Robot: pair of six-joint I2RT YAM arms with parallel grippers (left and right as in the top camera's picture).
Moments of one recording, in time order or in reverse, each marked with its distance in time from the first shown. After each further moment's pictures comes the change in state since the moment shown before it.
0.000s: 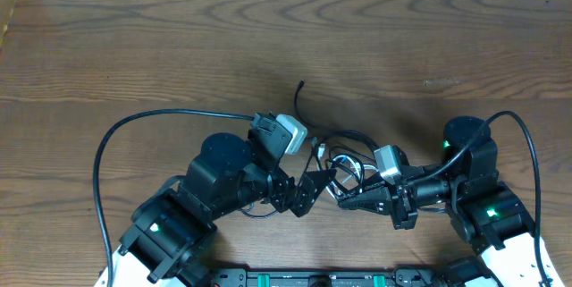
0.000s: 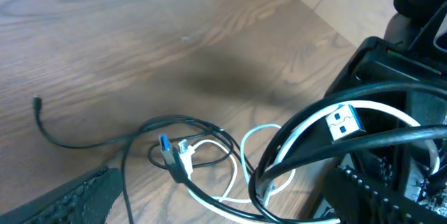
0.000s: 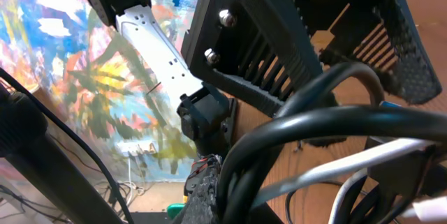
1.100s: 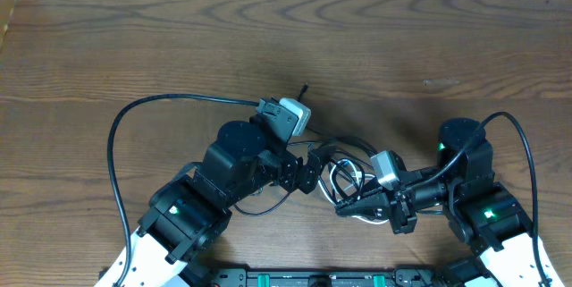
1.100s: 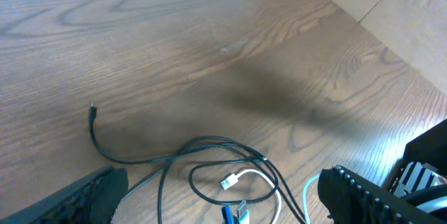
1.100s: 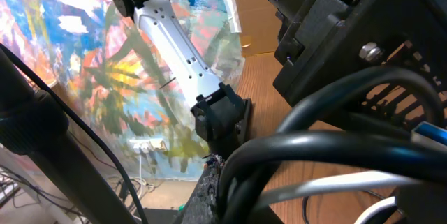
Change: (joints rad) left arm -0.005 0.087 0.000 0.085 -0.155 -0.005; right arm 0.034 0.000 0.000 -0.001 -0.023 -0.004
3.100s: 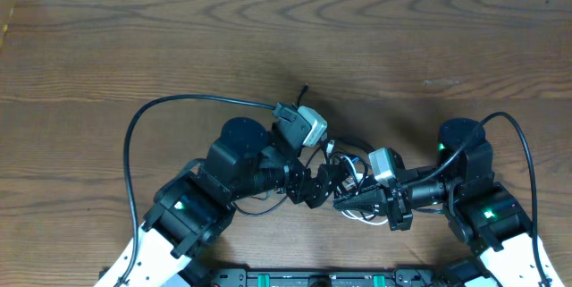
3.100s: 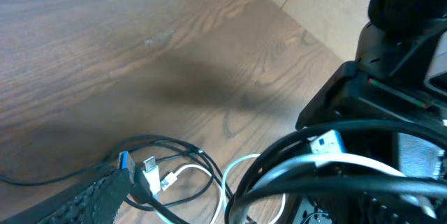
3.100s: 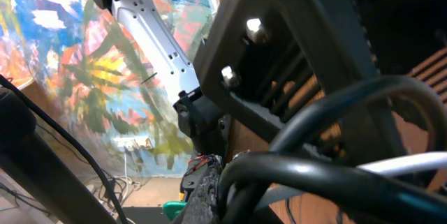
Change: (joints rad) left arm 0.001 0.027 0.000 0.043 0.272 -0.005; right arm 0.005 0.000 0.000 0.005 0.068 -0.005
